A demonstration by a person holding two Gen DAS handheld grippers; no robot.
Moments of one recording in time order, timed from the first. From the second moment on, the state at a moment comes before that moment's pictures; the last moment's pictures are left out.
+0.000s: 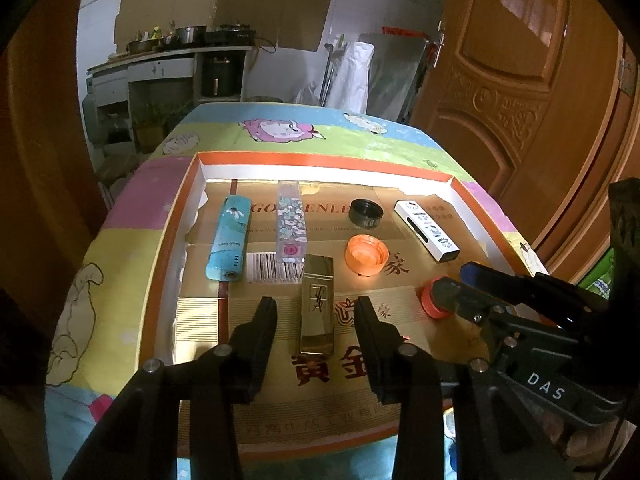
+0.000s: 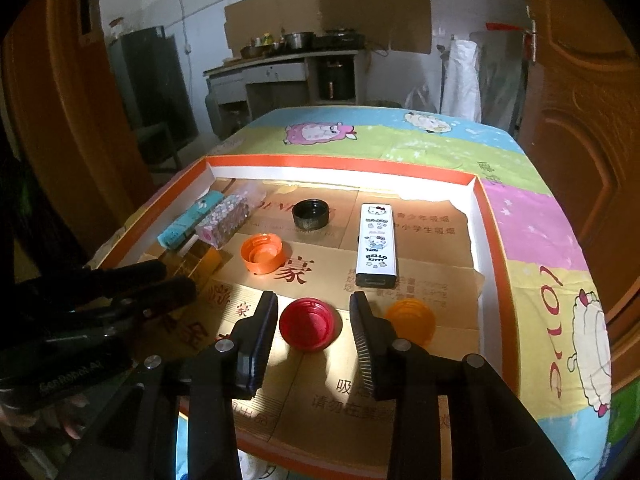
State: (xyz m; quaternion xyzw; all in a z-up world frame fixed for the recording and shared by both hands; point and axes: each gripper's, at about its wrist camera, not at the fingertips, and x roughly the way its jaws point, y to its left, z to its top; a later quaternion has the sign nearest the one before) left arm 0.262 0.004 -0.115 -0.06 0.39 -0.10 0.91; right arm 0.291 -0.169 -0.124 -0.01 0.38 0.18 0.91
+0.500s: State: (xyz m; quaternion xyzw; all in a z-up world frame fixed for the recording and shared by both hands) left arm 0.225 0.003 -0.089 -0.05 0.38 -0.09 0.92; right arm 0.252 -0.182 -0.087 -0.01 0.36 0.16 0.92
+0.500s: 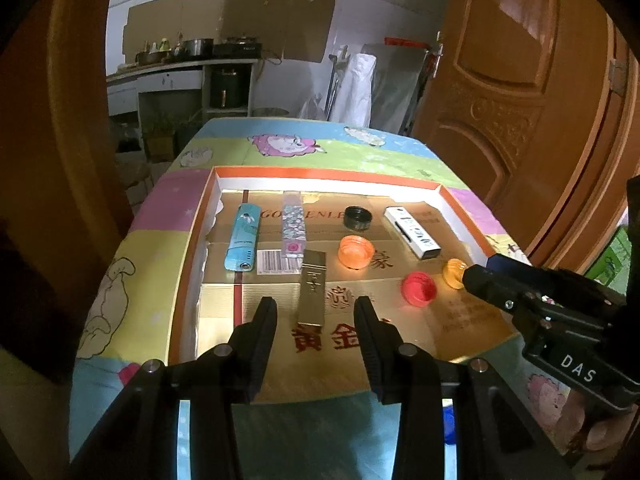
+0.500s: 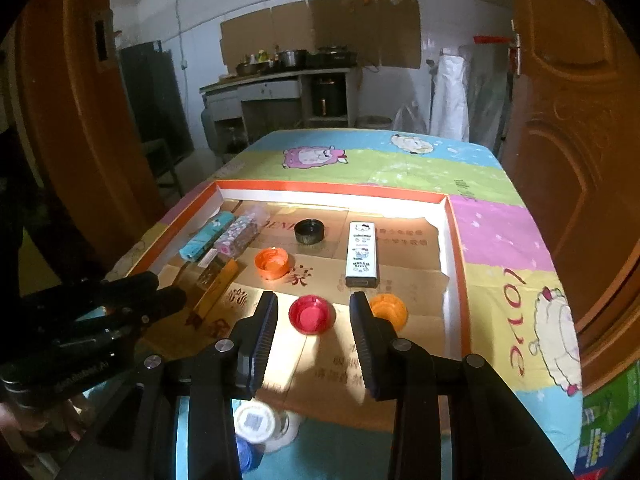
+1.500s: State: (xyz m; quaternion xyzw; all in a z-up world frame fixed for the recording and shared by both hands) left arm 0.158 -0.062 -0.099 -0.02 0.40 -0.18 0.90; right arm 0.168 -0.223 -0.071 0.03 0.35 0.14 0.93
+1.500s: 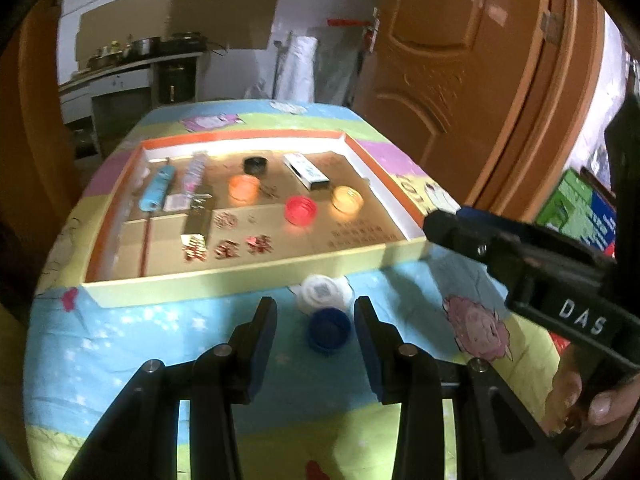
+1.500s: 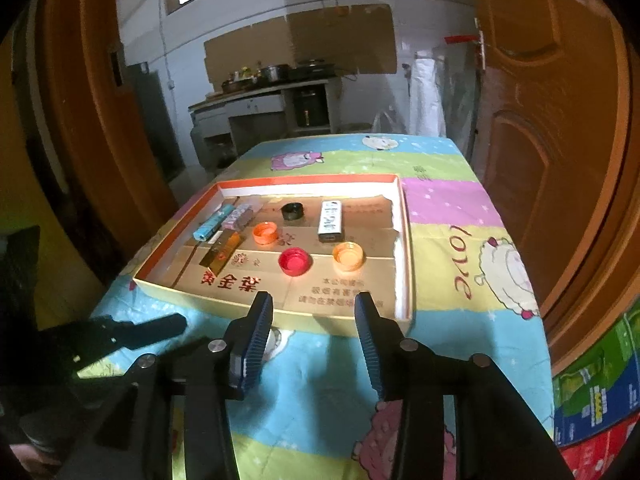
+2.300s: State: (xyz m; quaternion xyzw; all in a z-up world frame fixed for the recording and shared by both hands) left arm 0.171 -0.053 -0.130 -0.03 0.42 -0.14 0.89; right arm 0.183 -0.213 -0.104 0.04 0.39 0.17 0.90
